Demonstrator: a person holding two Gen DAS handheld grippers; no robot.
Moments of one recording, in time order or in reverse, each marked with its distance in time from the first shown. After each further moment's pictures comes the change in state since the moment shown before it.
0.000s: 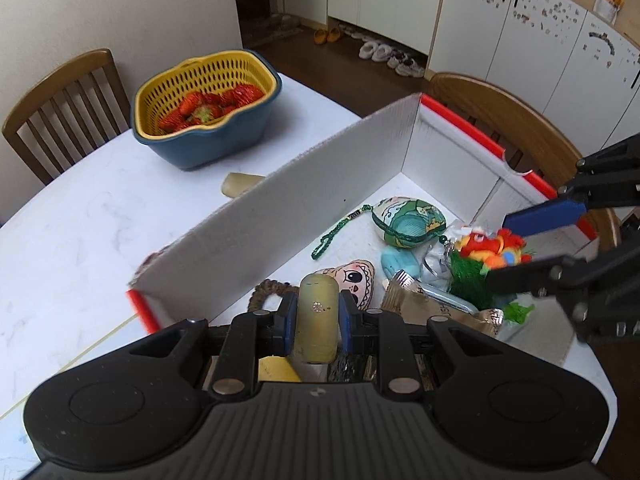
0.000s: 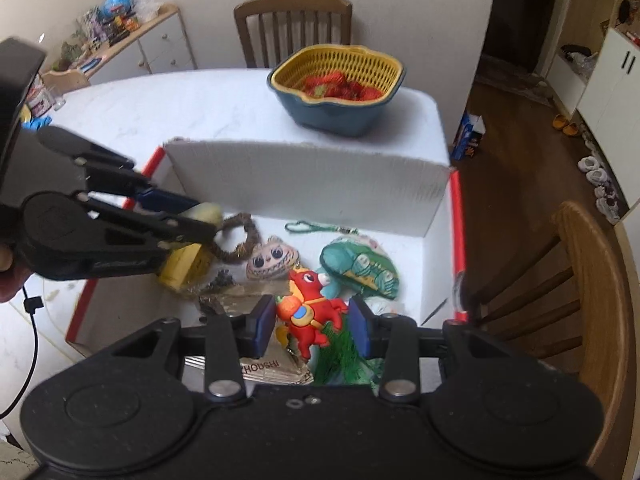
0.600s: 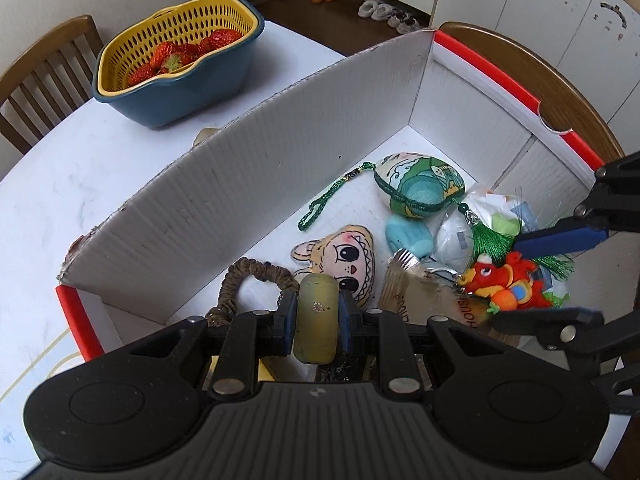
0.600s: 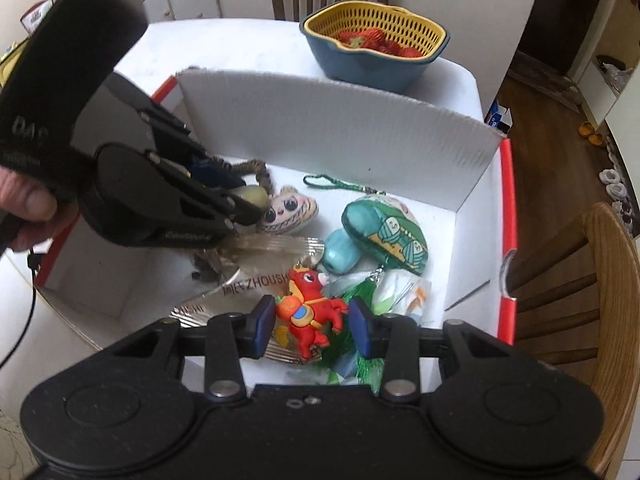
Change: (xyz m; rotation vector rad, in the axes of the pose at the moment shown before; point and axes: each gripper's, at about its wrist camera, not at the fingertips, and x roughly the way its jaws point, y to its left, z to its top) left arm 0.051 -0.008 0.001 0.002 0.125 -0.006; right arm 0.036 0.010 -0.013 -0.119 0.089 0.017
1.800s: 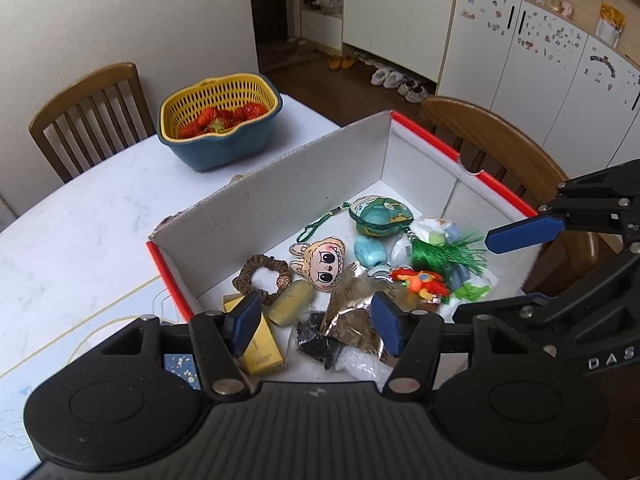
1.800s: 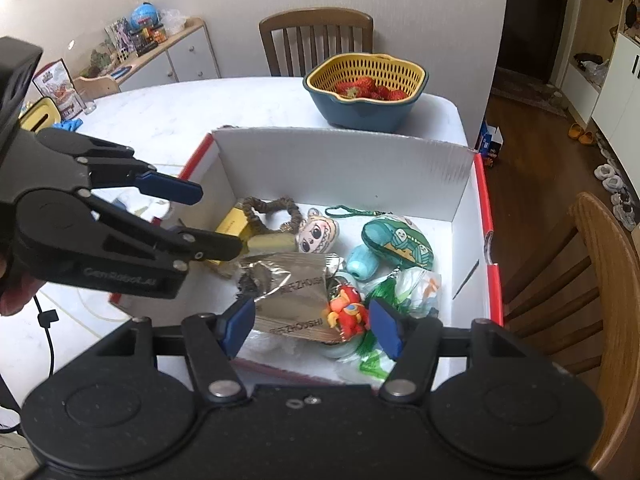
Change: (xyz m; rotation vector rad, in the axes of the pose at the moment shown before) left arm -0.107 -0.025 -0.054 -0.052 -0.223 0.041; right arm -0.061 0.014 -0.028 0.119 -0.170 0.046
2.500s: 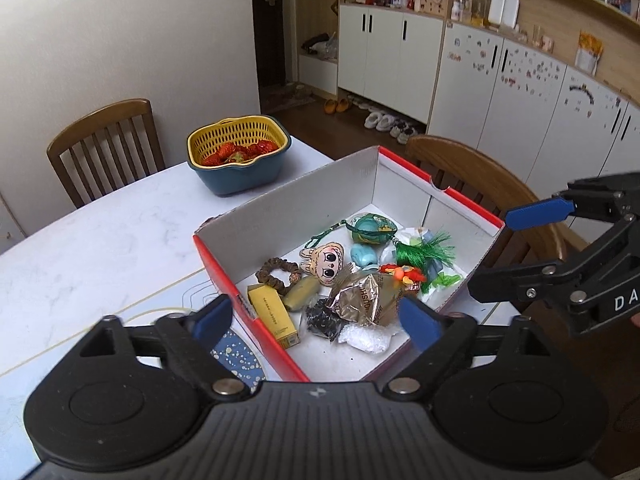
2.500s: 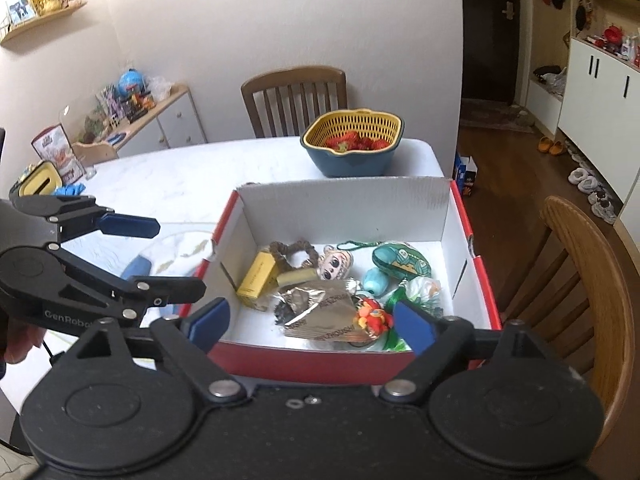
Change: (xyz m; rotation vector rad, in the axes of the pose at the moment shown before) left arm -0.074 0.017 -0.044 -0.010 -0.146 -0.025; right arm -0.058 0.038 -0.026 0.124 -0.189 -0.046
